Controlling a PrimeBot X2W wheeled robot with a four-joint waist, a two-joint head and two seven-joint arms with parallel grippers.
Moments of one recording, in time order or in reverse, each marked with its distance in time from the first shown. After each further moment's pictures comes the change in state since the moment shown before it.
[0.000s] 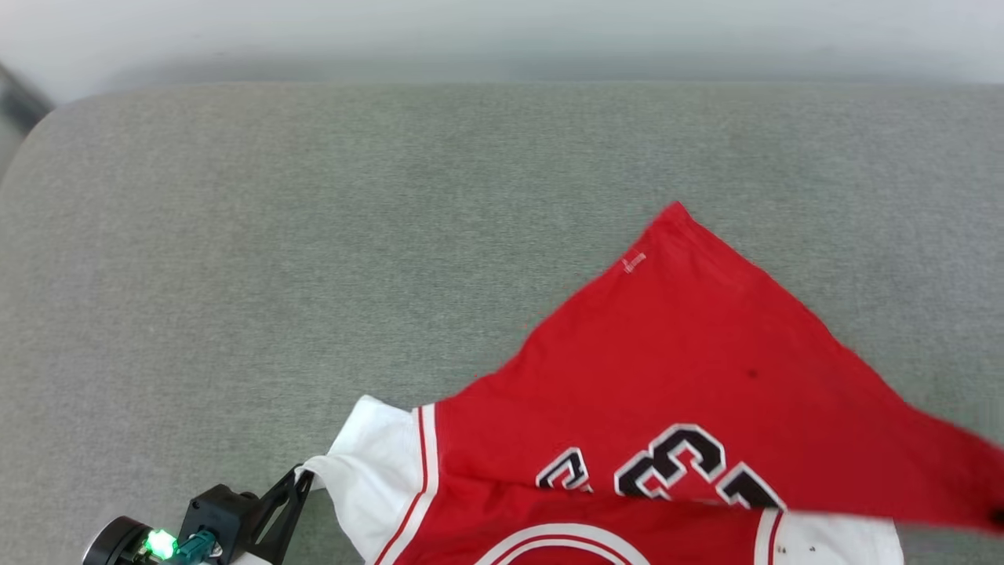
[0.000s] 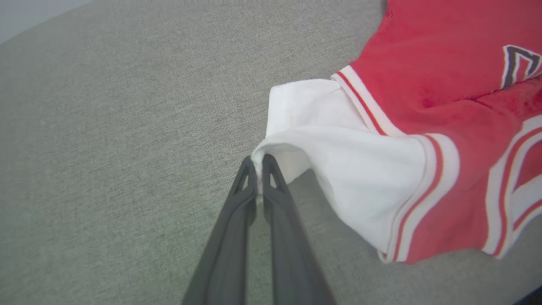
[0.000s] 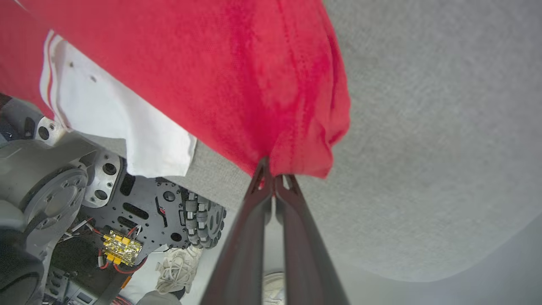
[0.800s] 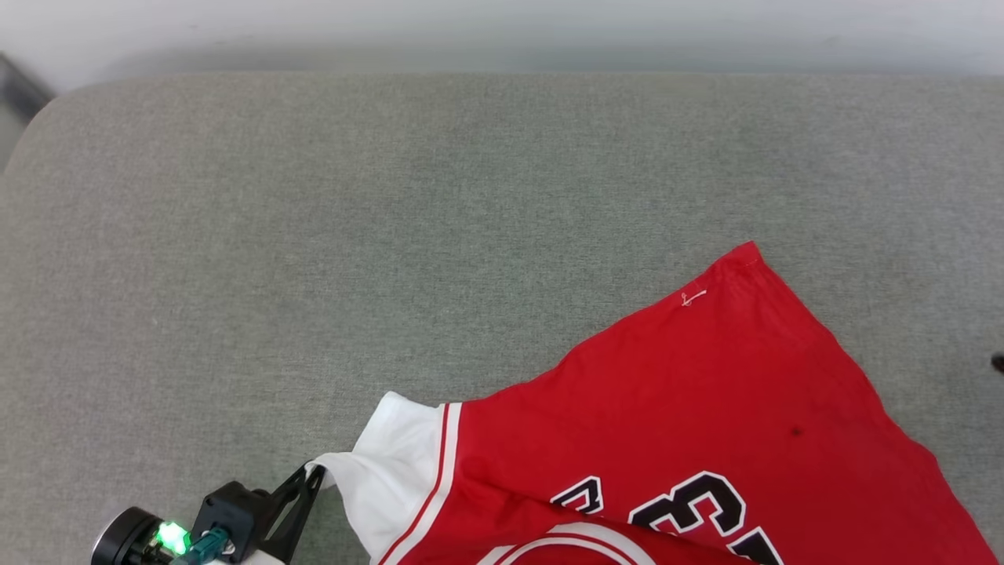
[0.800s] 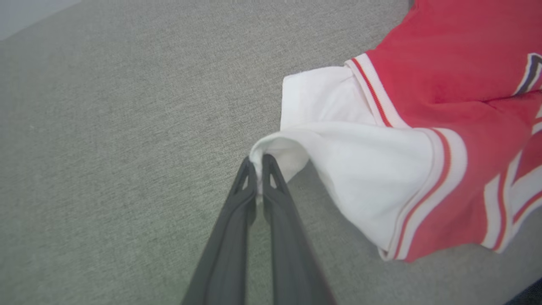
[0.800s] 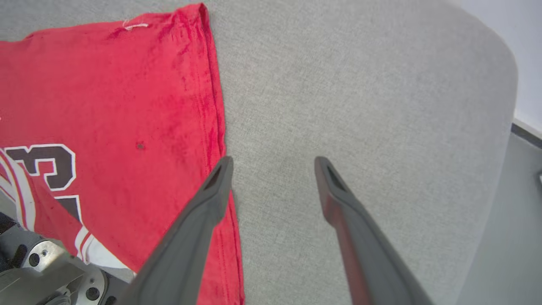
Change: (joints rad) left arm -0.012 0.000 -0.012 -0.006 0.022 -0.004 0.011; right arm 0.177 0.127 -0.437 -0.062 -0.066 0.000 -0.145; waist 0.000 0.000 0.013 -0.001
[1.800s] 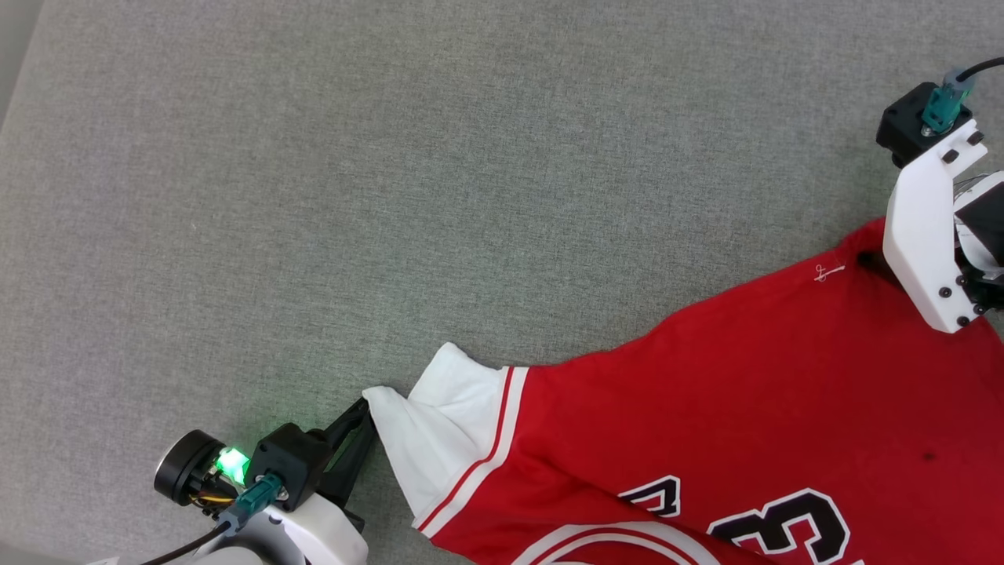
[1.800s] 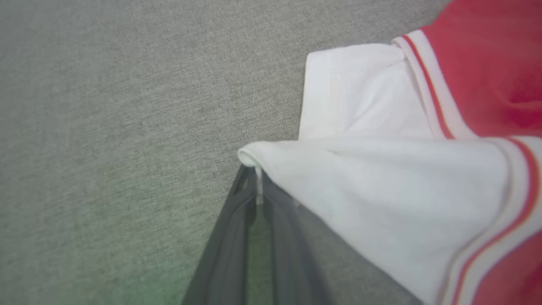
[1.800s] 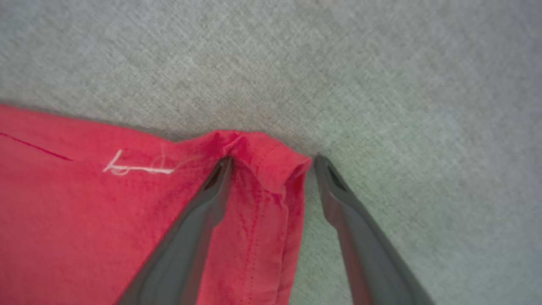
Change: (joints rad) left arm -0.155 -0.112 -0.011 0.016 0.086 -0.034 0.003; right arm -0.788 0.312 0.580 0.354 -0.220 0.000 0.338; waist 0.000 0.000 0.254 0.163
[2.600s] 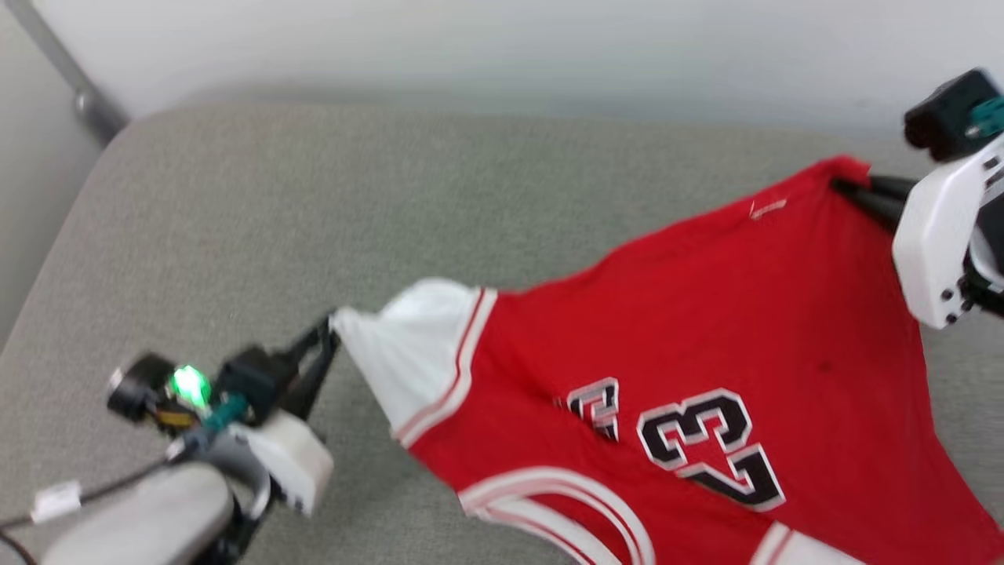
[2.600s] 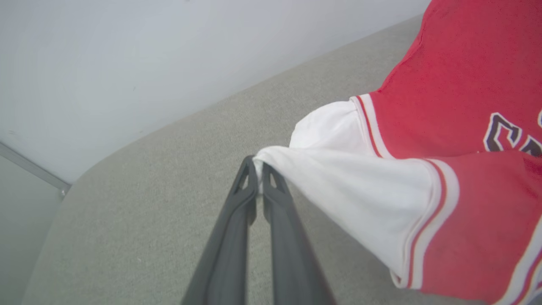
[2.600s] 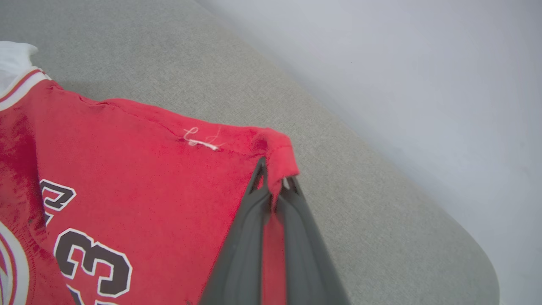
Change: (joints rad) left arm -0.106 0.021 0.027 0.091 0.020 -0.045 0.017; right arm -0.012 -0.059 0.107 0.000 0.106 0.000 -0.551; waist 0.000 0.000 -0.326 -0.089
